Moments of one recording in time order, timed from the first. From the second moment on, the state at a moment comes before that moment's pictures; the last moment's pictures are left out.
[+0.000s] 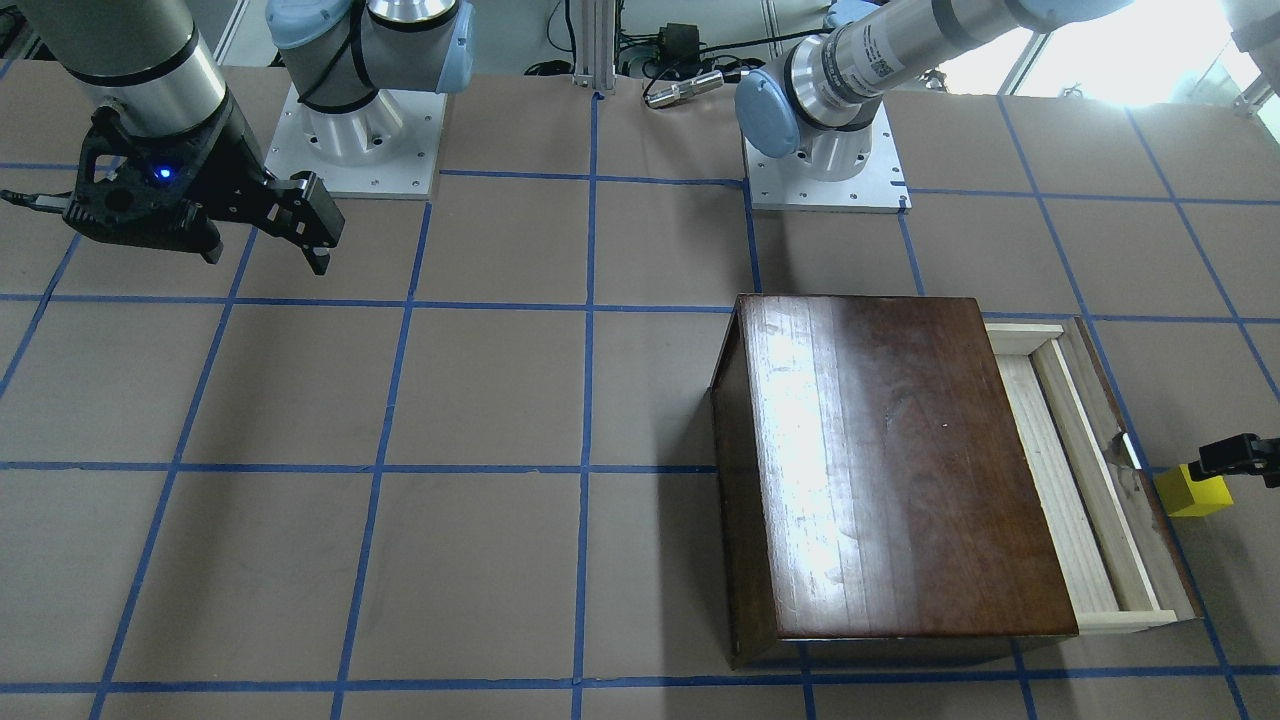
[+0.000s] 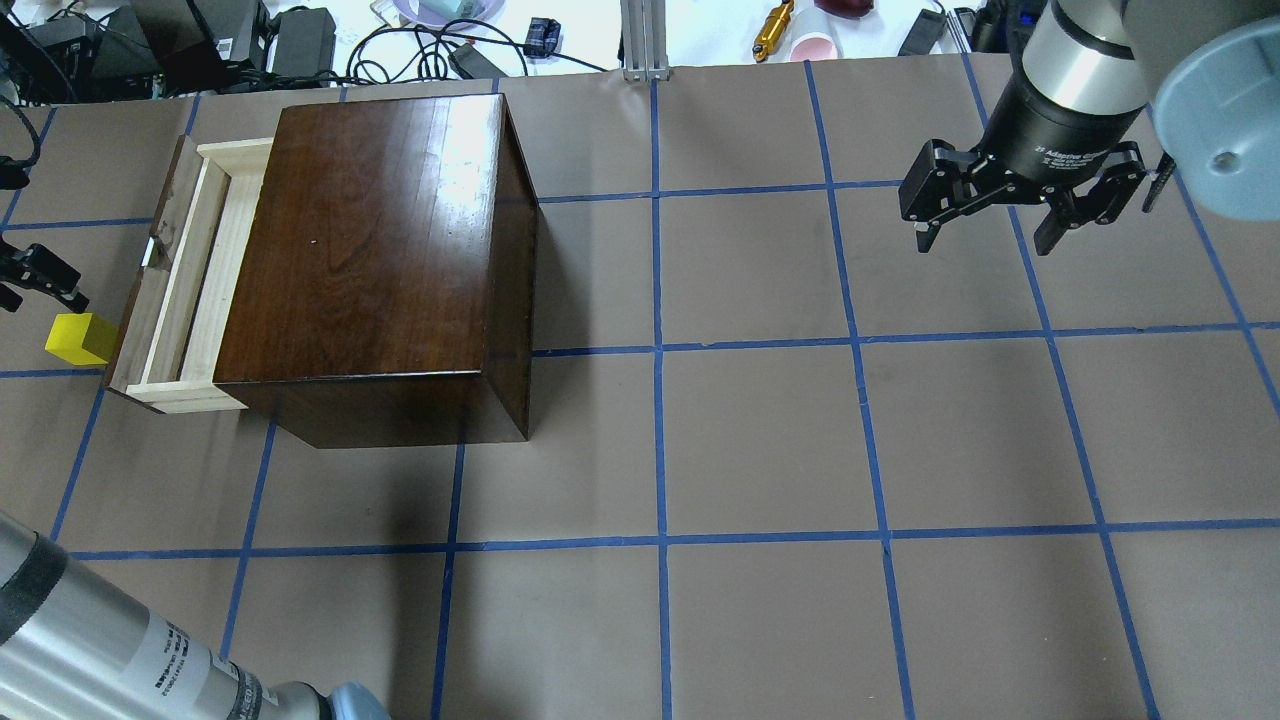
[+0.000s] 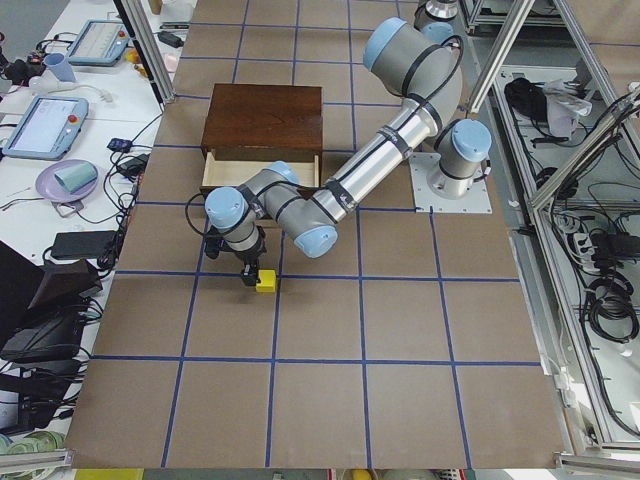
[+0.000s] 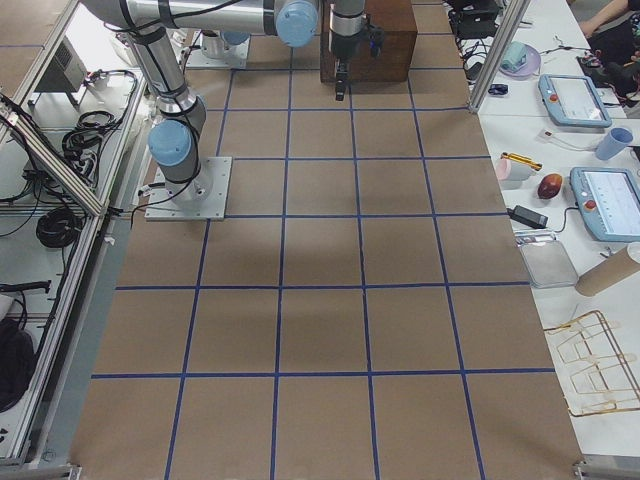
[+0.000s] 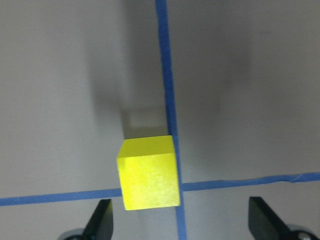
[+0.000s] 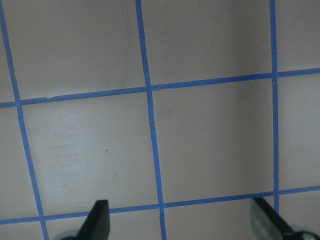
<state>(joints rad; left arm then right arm) -0.85 -2.21 -1.33 -1.26 1.64 0.80 1.52 -1.59 1.63 -1.60 -1.59 0.04</state>
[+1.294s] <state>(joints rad) -0.85 -2.27 -1.35 -1.22 1.64 0.82 1.52 -1.59 1.63 -1.60 -1.59 0.04</state>
